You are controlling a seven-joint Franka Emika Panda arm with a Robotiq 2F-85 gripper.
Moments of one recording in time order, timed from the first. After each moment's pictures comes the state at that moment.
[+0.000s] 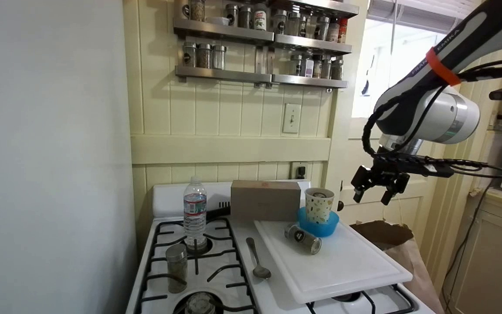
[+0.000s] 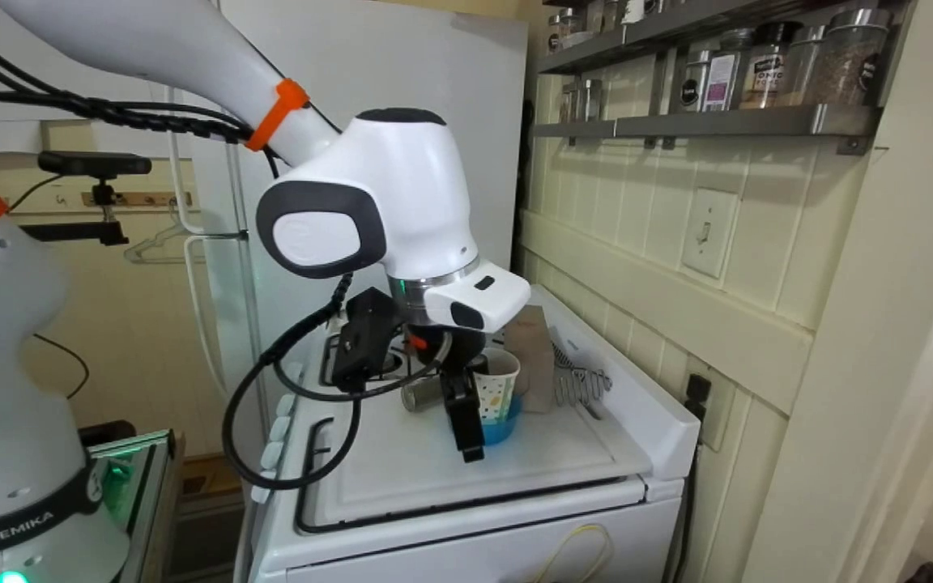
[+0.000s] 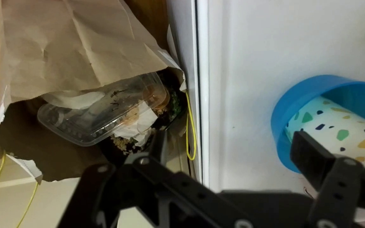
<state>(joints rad) -0.12 -0.21 -0.28 -2.60 0.12 2.61 -0.21</state>
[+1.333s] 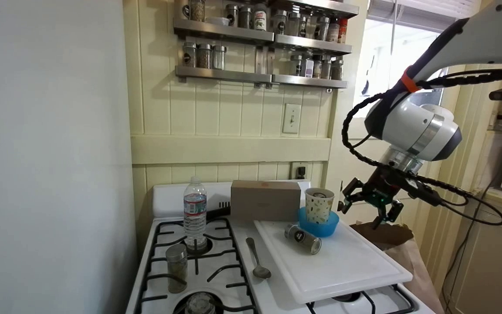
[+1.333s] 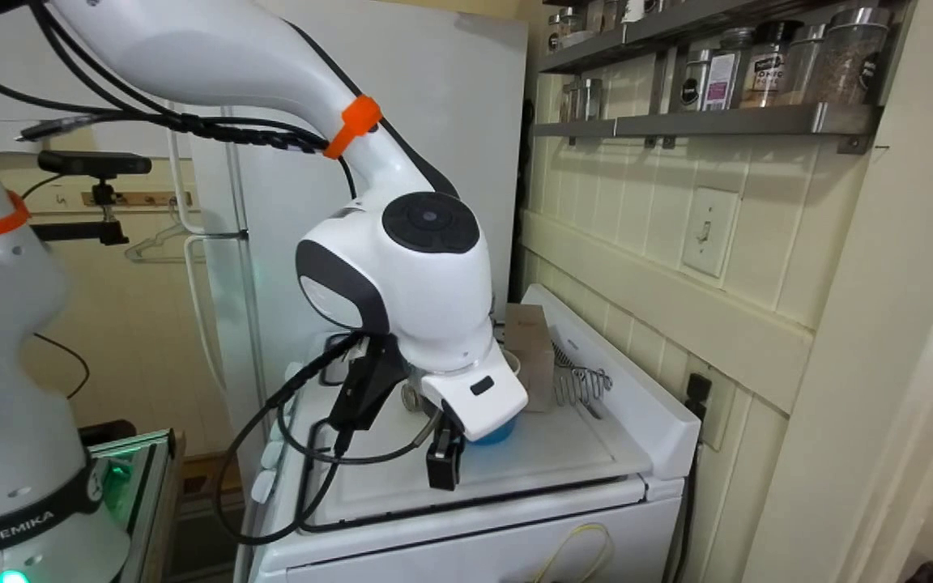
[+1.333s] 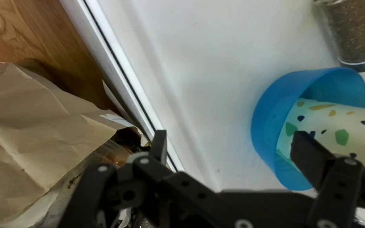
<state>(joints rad) -0.12 -0.03 -0.30 -2.53 0.69 2.48 -0.36</state>
